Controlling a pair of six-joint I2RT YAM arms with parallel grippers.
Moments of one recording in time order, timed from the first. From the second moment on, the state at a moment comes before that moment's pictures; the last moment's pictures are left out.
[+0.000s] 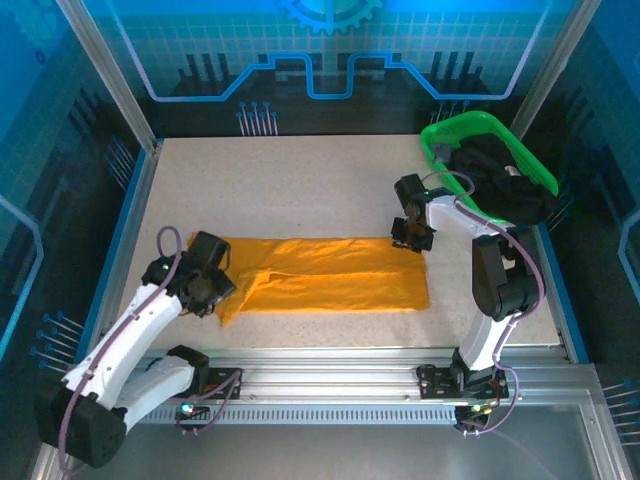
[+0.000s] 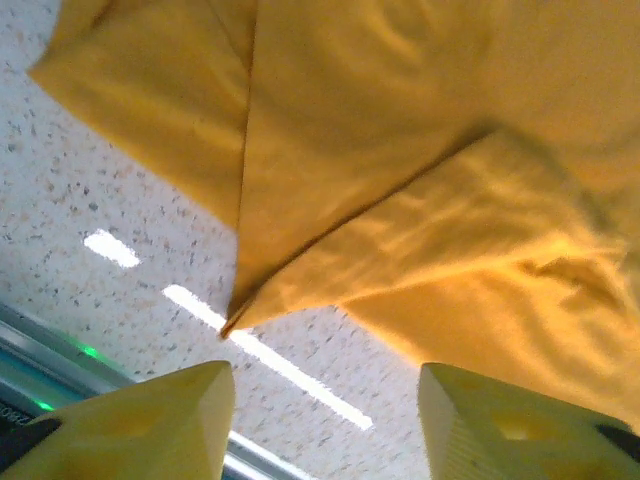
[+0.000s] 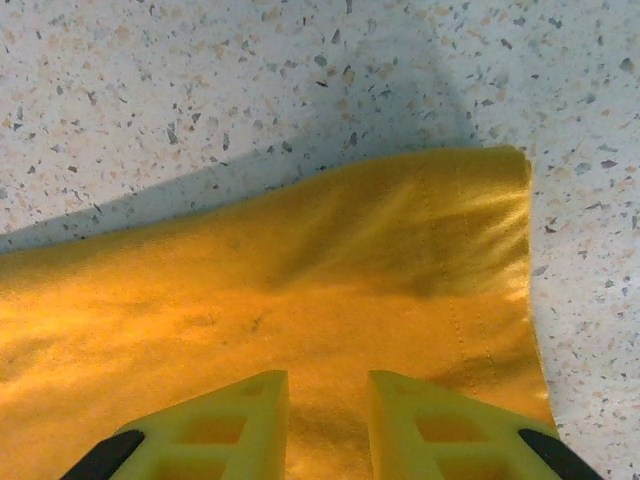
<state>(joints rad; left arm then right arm) -0.27 0.95 0.81 -1.13 -0.13 -1.08 0.28 1.78 1.23 -0.84 0.02 0.58</state>
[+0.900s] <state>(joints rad) 0.36 1.77 1.10 -0.55 0.24 -0.74 0.28 2.04 1.47 -1.01 -0.10 0.57</state>
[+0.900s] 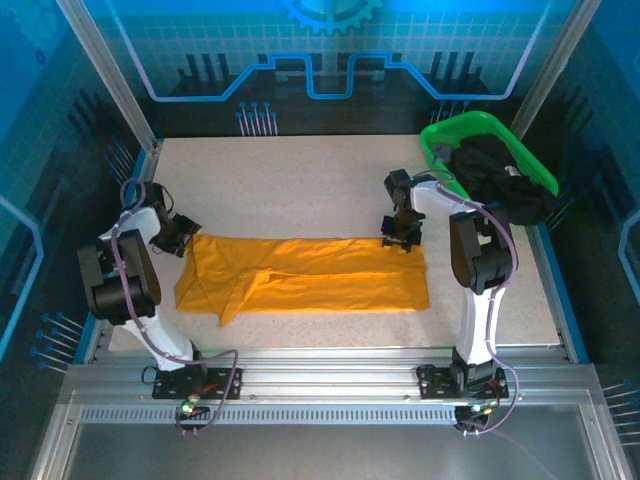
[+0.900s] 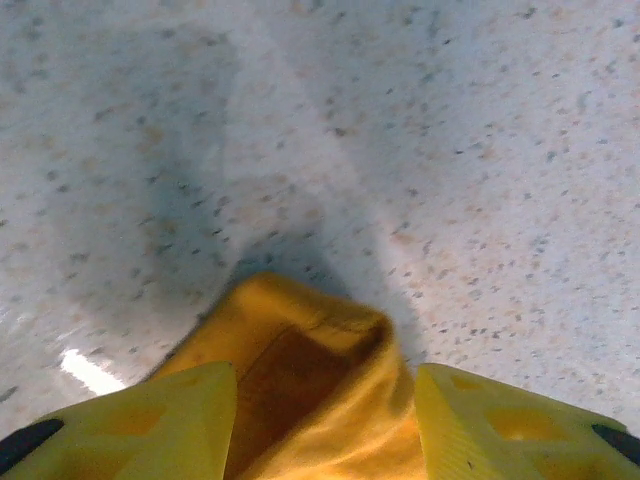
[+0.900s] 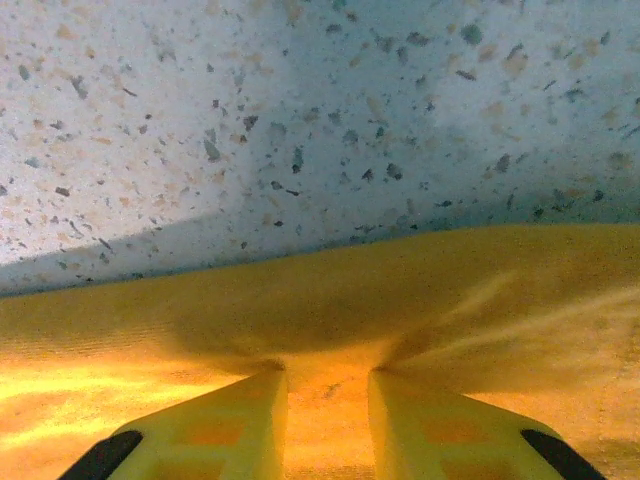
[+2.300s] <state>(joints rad) 0.43 1.97 1.34 -0.64 0.30 -0.69 0.15 2.44 2.15 -1.27 -0.15 0.43</state>
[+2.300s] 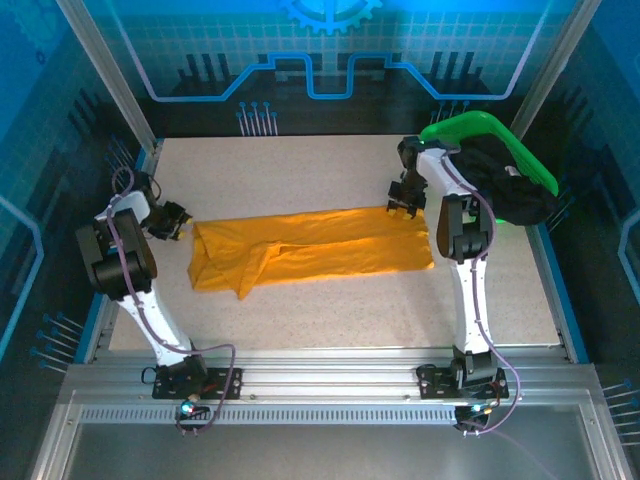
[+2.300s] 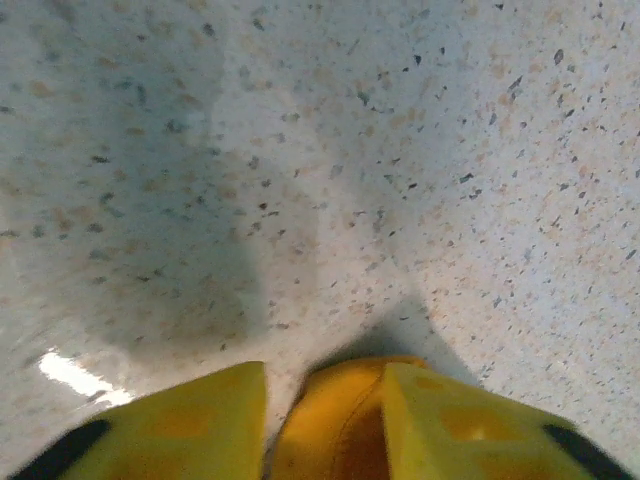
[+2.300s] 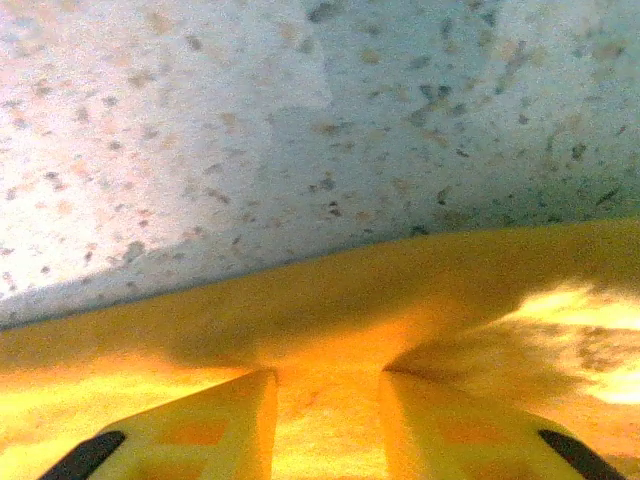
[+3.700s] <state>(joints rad) -0.03 1.76 0.98 -0.46 0.47 -0.45 0.39 1.57 1.33 -0.68 -0.43 0.52</state>
